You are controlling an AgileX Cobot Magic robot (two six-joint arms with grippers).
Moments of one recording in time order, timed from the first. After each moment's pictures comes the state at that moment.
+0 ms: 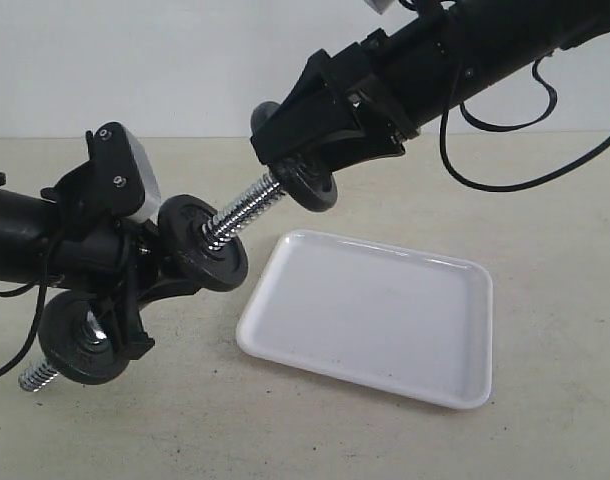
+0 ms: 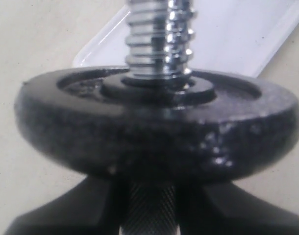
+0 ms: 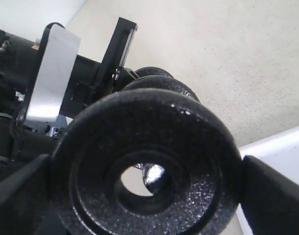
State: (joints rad) left arm -0.32 1.50 -0.70 -1.39 0.43 2.09; right arm 0.31 1.76 -1.41 1.07 1.20 -0.90
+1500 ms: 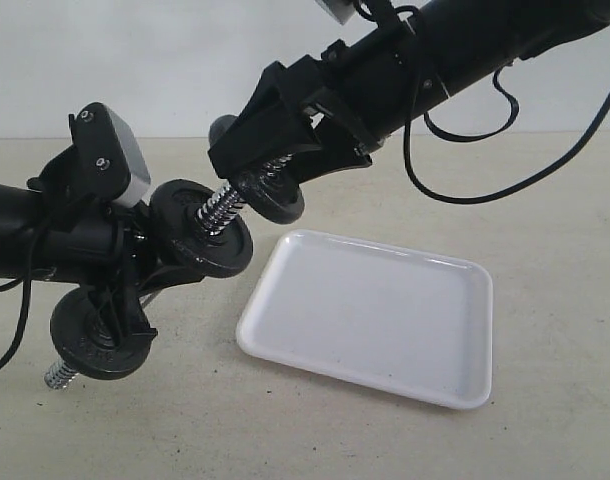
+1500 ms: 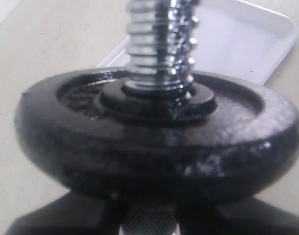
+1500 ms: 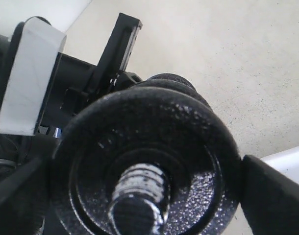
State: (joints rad) left arm -0.32 1.44 -0.67 -1.48 0.45 2.13; right arm 0.39 1.77 -1.41 1.08 1.16 -0.86
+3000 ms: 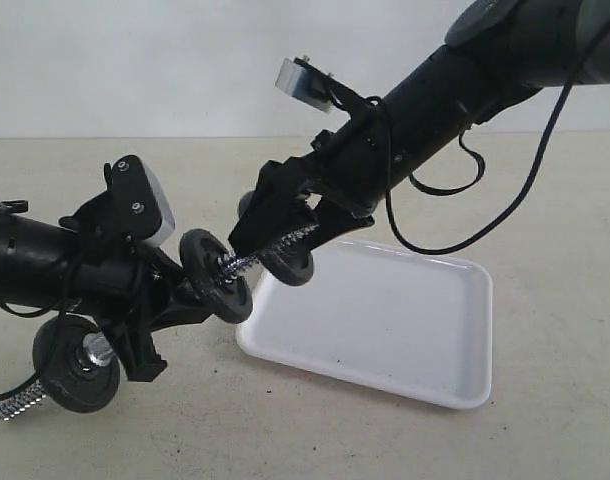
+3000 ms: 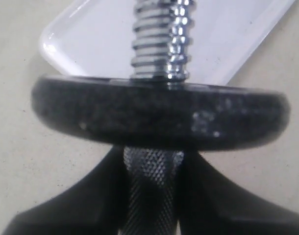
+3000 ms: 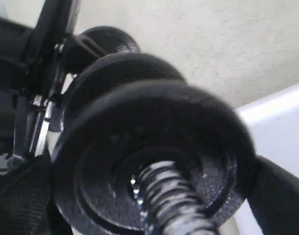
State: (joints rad) left arm -0.33 1.57 -0.67 -1.48 0.43 2.13; right arm 0.42 1.93 -1.42 0.96 1.13 -0.84
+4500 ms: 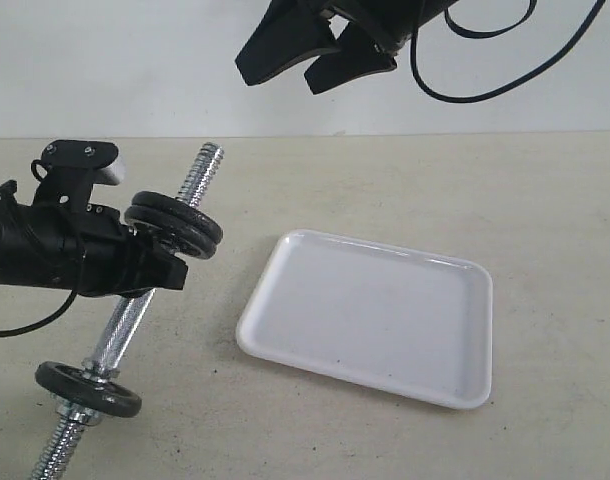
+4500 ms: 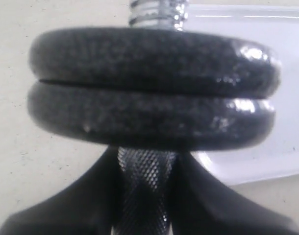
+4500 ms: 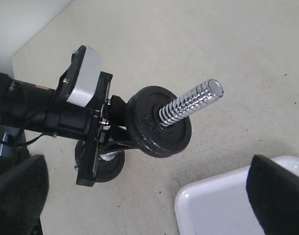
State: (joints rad) left arm -0.32 1.59 -0.69 -1.67 0.22 1.63; right arm 0.33 1.87 -1.76 0.91 1.21 -0.75
